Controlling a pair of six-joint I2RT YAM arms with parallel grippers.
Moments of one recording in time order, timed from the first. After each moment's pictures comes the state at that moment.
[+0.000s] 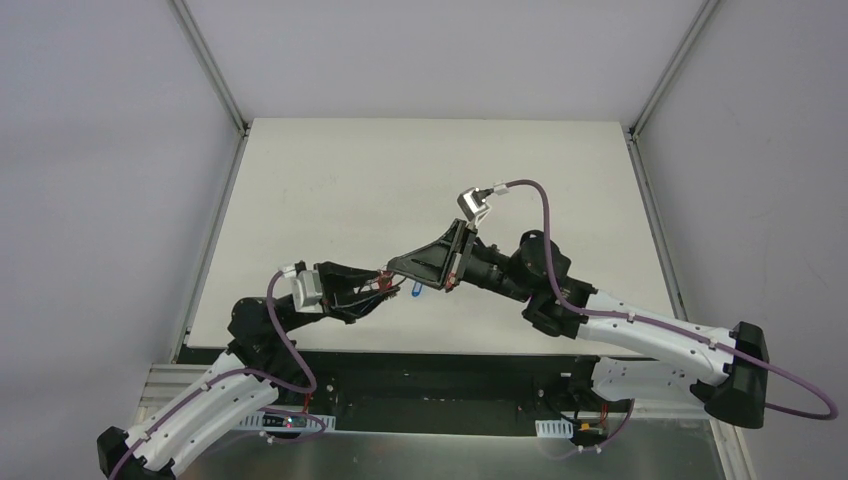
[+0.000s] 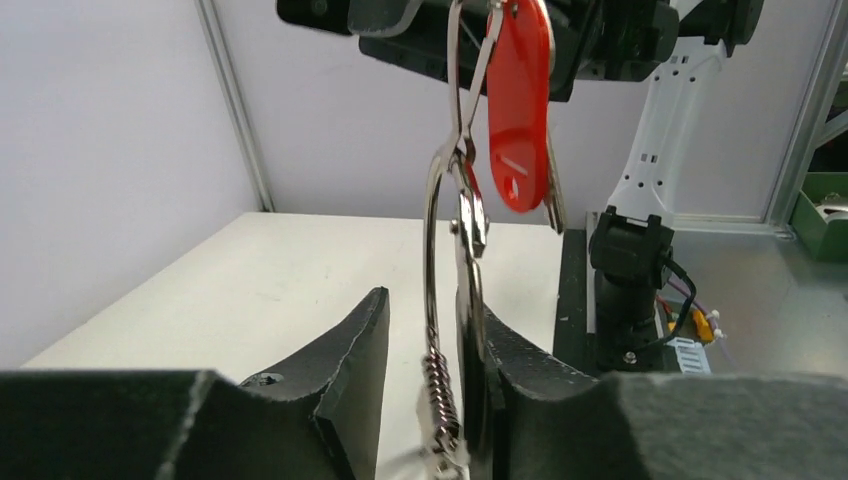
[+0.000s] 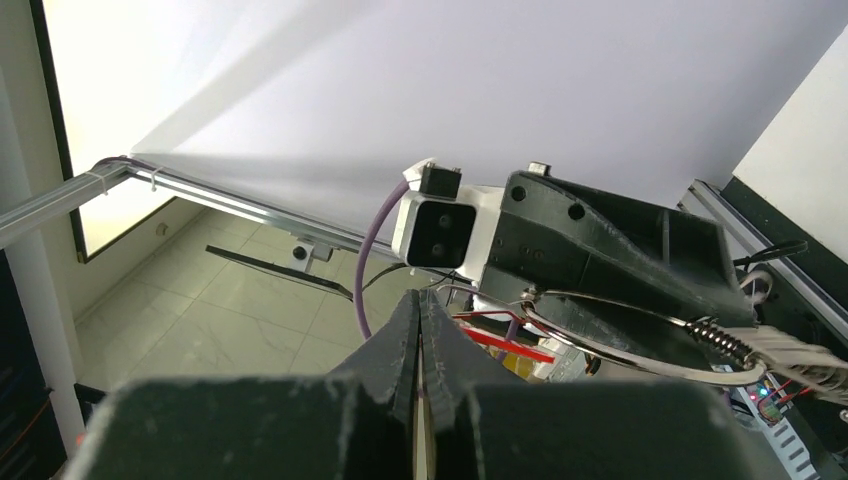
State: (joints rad) left arm -0.71 0.36 0.26 0.60 0.52 -0.16; right arm 1.15 1.06 0.86 0.42 -0.16 1.35
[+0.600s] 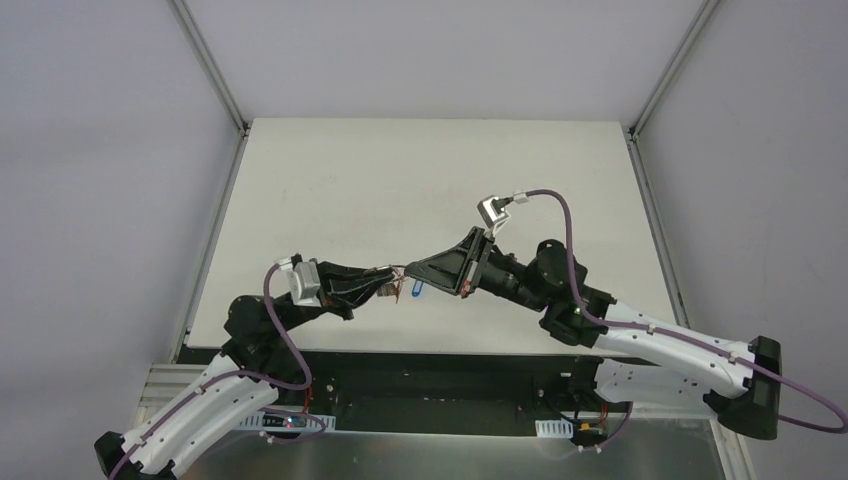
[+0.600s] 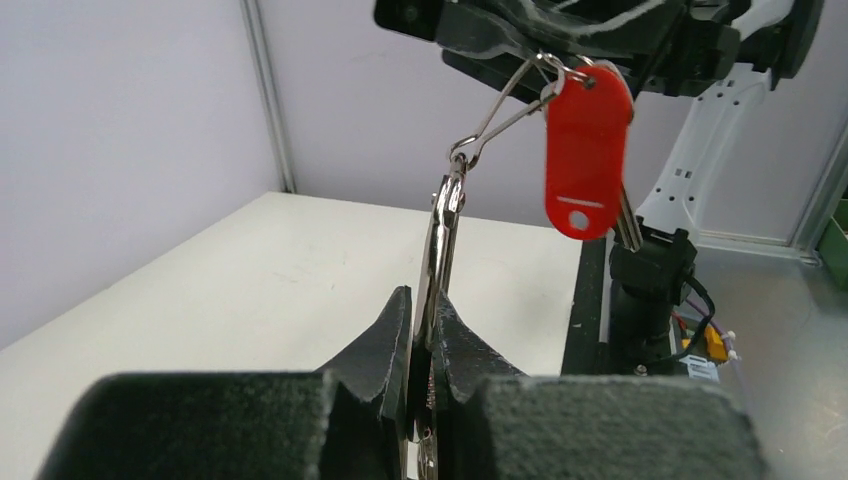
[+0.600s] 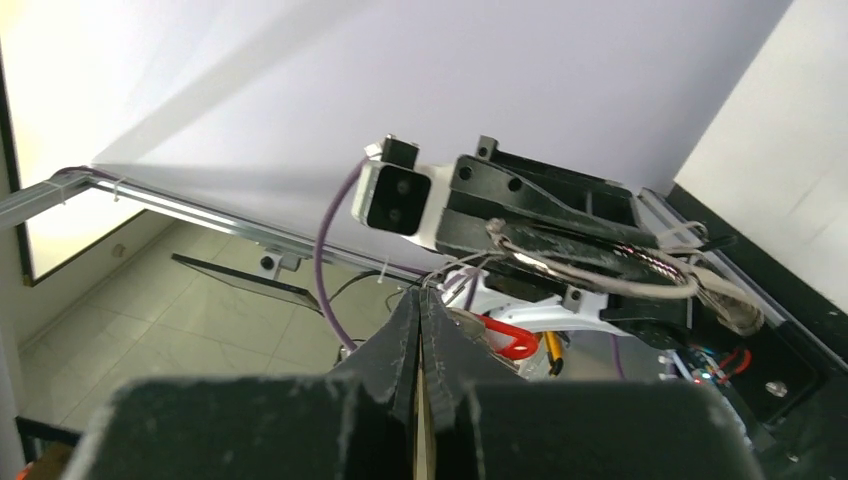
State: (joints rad) left arm -0.71 0.34 0.29 0.51 0.45 -0.17; right arm 1.15 0.95 0.81 0.34 -0.11 1.30
